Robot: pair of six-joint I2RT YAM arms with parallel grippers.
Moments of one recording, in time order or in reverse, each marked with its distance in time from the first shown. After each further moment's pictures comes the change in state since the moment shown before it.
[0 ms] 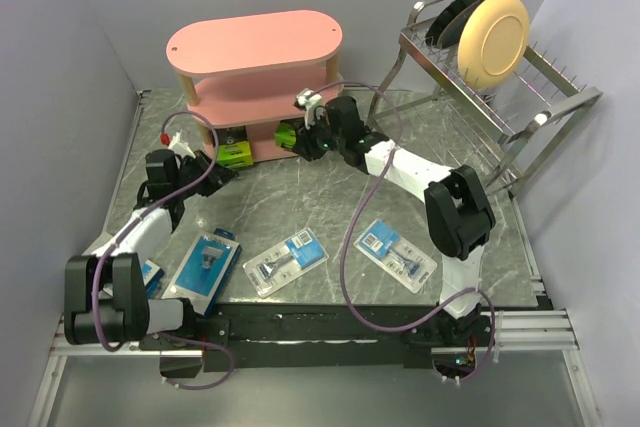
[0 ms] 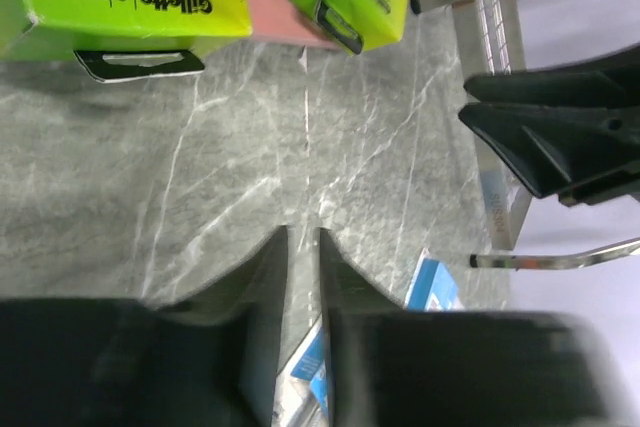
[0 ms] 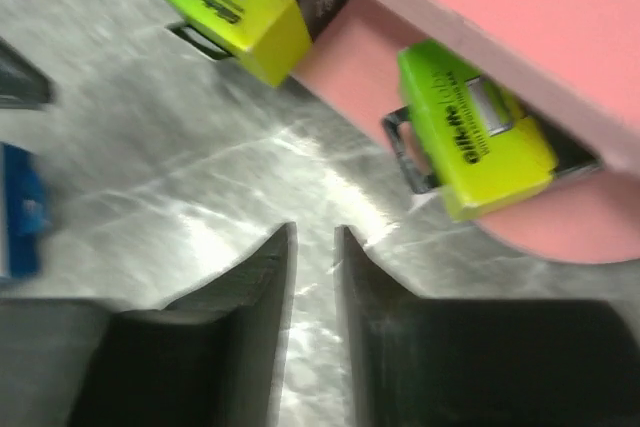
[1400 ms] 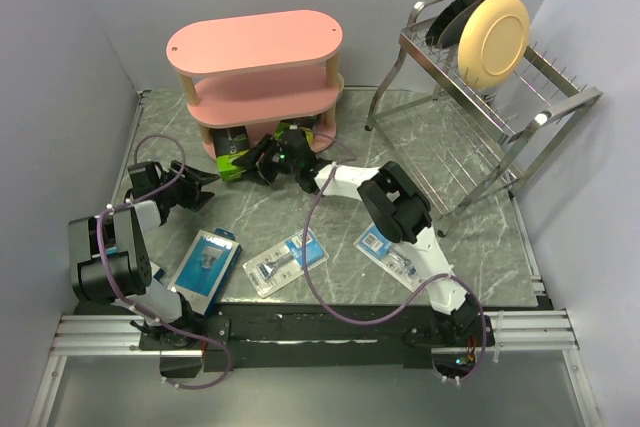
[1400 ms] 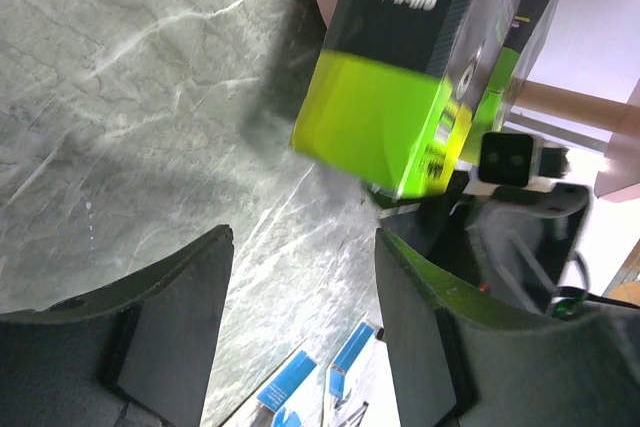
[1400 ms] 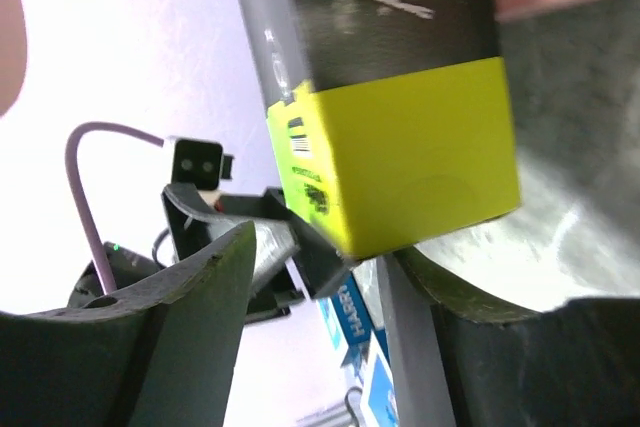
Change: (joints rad) left arm 0.220 0.242 -0.014 0.021 0.027 -0.296; right arm 0.169 0.445 0.206 0.370 0.031 1.452
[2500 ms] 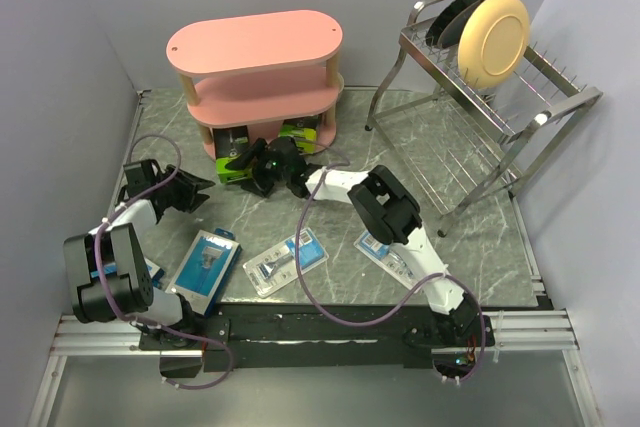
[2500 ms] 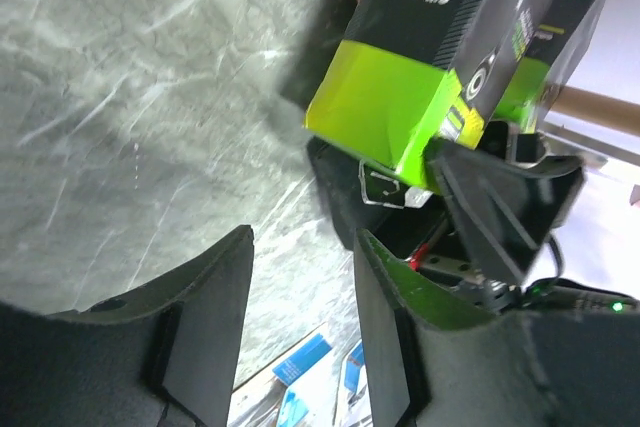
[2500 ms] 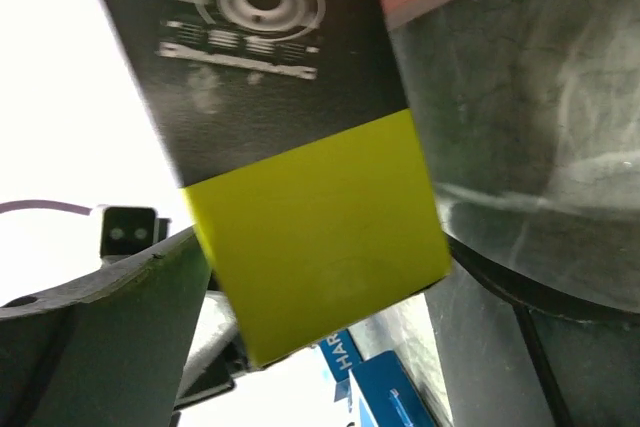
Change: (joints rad) left arm 0.006 -0.114 0.046 -0.252 -0.081 0.071; right arm 0.041 0.077 0.078 -0.089 0.094 0.050
